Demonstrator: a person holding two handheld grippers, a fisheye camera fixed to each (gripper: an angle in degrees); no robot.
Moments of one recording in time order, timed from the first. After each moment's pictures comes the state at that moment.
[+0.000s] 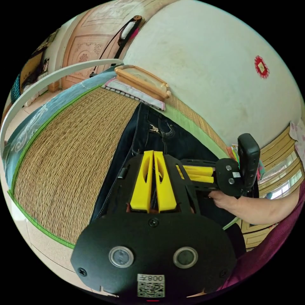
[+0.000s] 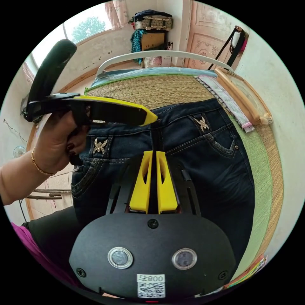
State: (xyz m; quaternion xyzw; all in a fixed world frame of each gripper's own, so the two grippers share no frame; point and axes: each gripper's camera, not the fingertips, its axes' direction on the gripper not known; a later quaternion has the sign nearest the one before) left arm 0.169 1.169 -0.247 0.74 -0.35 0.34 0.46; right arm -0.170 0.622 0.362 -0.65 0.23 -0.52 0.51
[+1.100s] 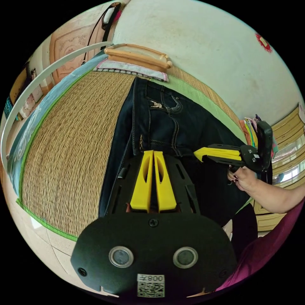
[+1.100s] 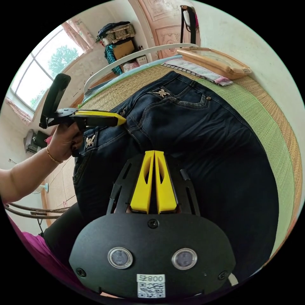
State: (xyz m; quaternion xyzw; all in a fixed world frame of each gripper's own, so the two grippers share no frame) left arm 0.193 1.092 -0.297 0.69 -0.44 0.30 0.49; right arm -0.072 0.517 0.300 -0.62 0.28 -0.41 0.60
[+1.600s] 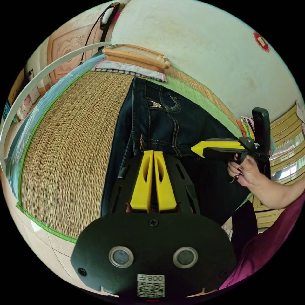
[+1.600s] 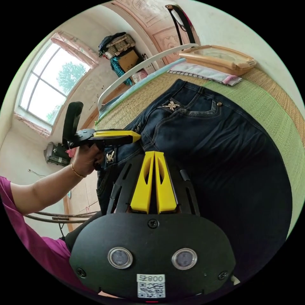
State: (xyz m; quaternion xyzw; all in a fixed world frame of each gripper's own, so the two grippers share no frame) left arm 0.231 1.046 -0.331 0.68 -0.45 0.31 0.49; right arm -0.033 0.482 0.315 -0.65 0.23 -0.32 0.64
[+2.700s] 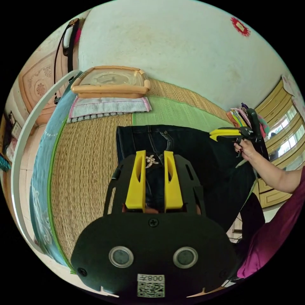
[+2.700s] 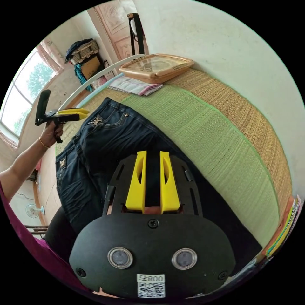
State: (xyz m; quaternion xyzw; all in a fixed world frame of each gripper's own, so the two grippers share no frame) left arm 0.534 0.892 -0.402 0.62 -0.53 0.37 0.45; right arm 0.013 0.285 0.322 -0.56 0.37 -0.41 0.62
